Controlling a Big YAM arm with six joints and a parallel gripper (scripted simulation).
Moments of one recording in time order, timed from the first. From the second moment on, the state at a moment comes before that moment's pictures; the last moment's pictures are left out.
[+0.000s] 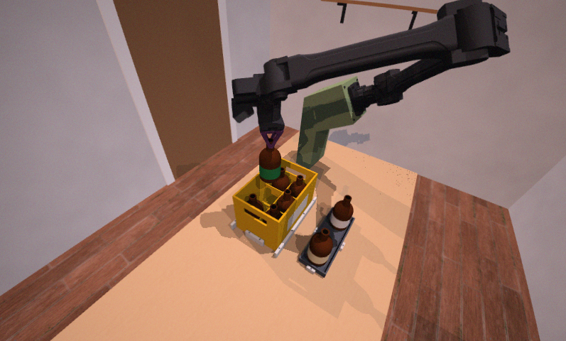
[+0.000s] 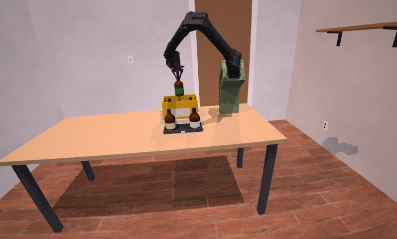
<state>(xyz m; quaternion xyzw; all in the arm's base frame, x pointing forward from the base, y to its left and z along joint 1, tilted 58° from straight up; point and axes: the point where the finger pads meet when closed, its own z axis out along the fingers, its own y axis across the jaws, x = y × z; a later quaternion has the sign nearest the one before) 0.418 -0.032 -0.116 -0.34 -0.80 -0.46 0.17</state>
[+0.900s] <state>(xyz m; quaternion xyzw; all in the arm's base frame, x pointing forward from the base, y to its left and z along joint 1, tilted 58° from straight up) 0.418 -0.036 -0.121 -0.34 -0.80 -0.46 0.17</state>
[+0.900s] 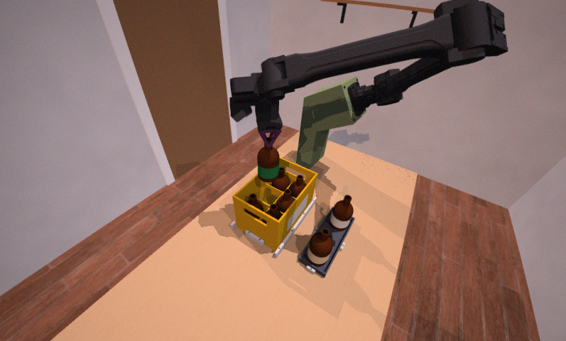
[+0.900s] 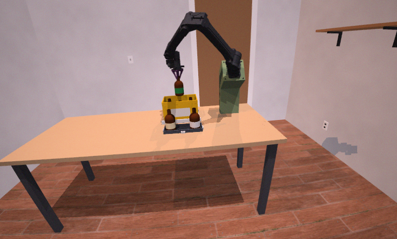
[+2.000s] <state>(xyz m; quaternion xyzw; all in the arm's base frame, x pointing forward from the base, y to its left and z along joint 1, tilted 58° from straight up) 0.418 -0.036 -0.122 -0.34 -0.80 -0.46 0.17</state>
